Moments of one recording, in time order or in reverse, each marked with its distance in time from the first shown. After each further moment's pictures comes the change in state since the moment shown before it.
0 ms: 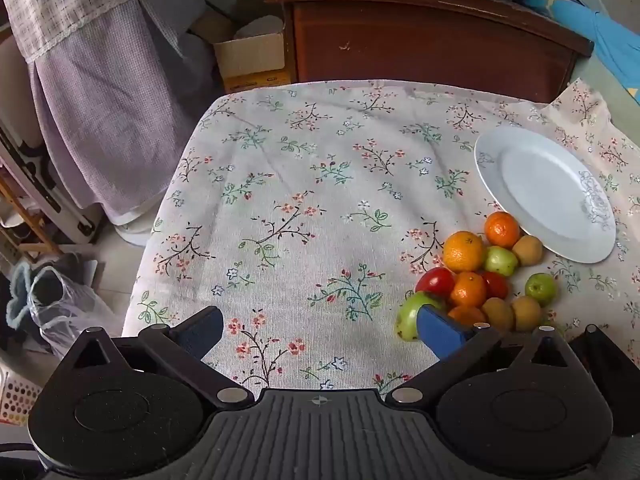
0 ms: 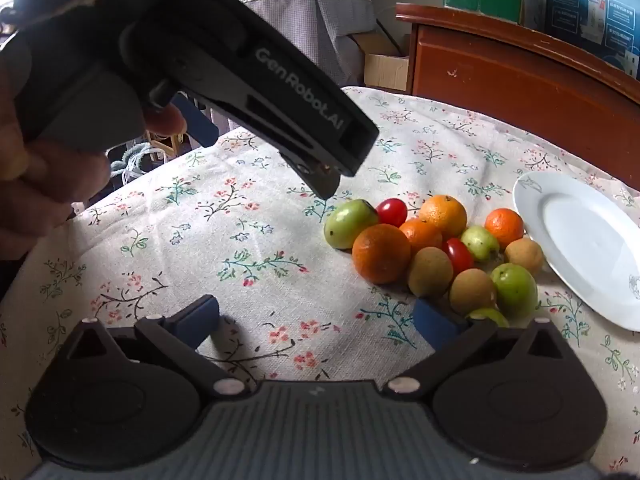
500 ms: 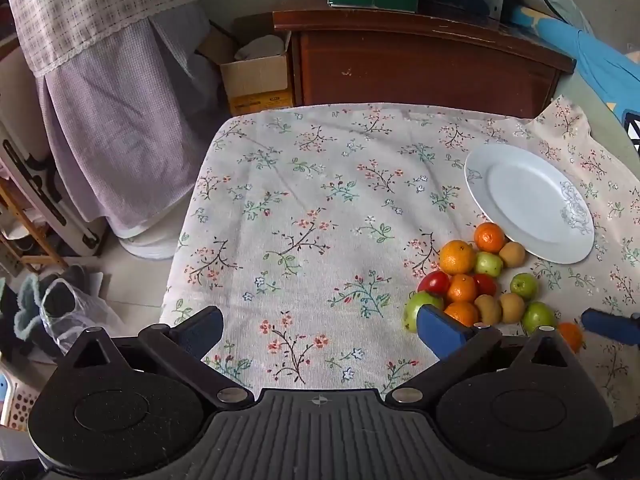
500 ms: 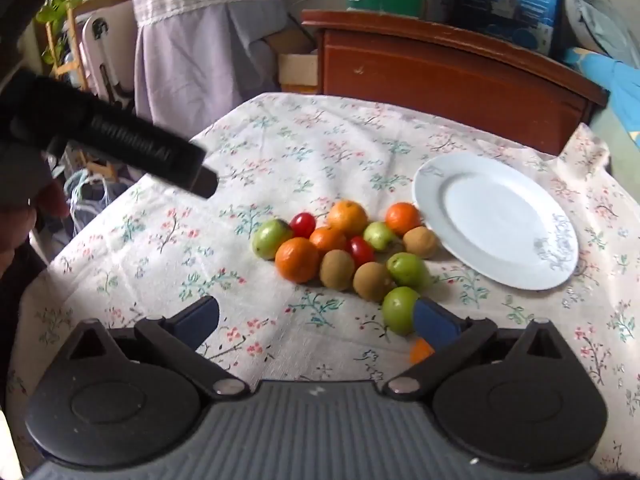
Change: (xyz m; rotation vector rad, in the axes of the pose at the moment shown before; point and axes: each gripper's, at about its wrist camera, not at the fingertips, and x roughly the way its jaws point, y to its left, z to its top) left arm -0.040 0.021 -0.002 0.006 -0.052 -0.043; right arm -0.066 -0.011 0.027 0.208 0.029 -0.238
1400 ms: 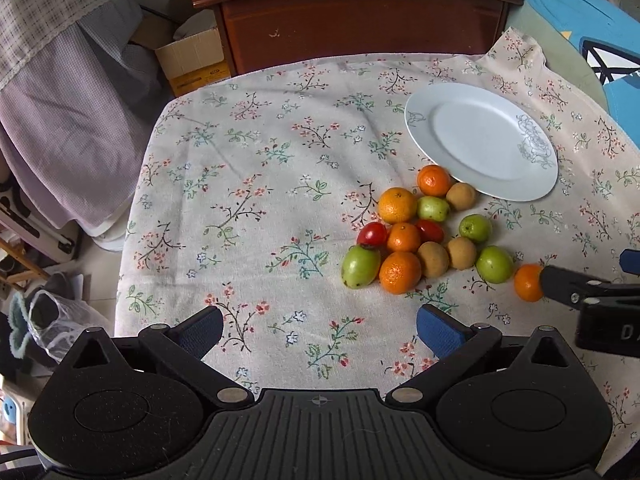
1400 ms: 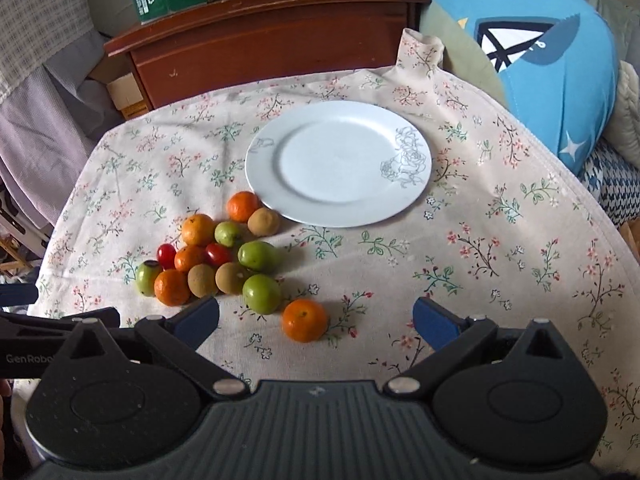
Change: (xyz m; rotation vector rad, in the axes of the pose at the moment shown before) left arm 0.002 -0.041 0.001 0.143 0.129 -0.060; right arm -0.009 -0.052 0.020 0.377 0.193 -0.258
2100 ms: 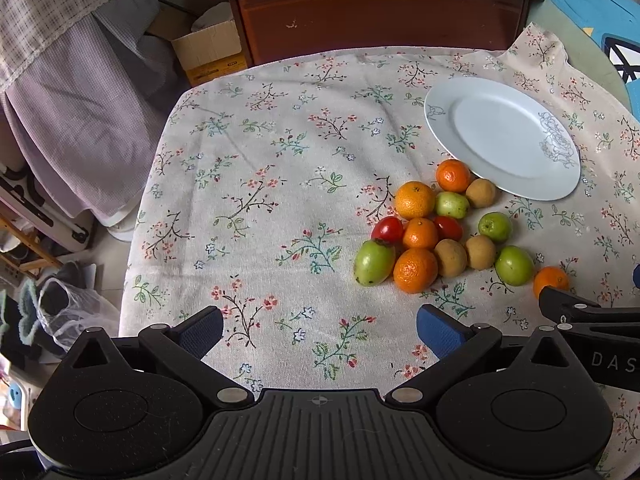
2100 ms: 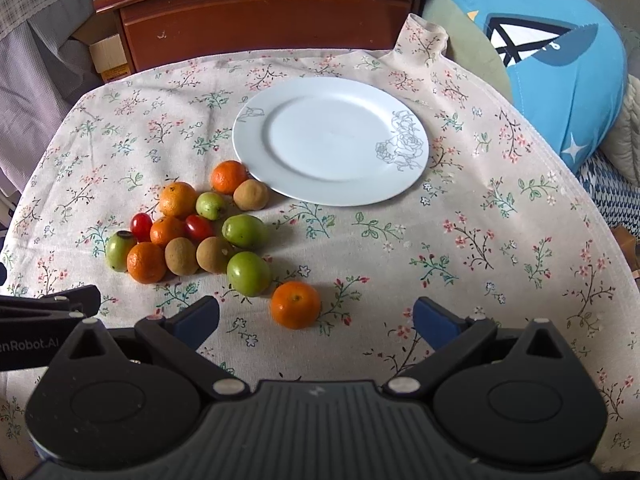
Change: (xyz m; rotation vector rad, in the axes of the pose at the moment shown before) left arm 0.010 -0.004 -0.002 -0.019 0.012 0.067; right arm 0.016 0.011 -0.001 -0.048 0.060 -0.085
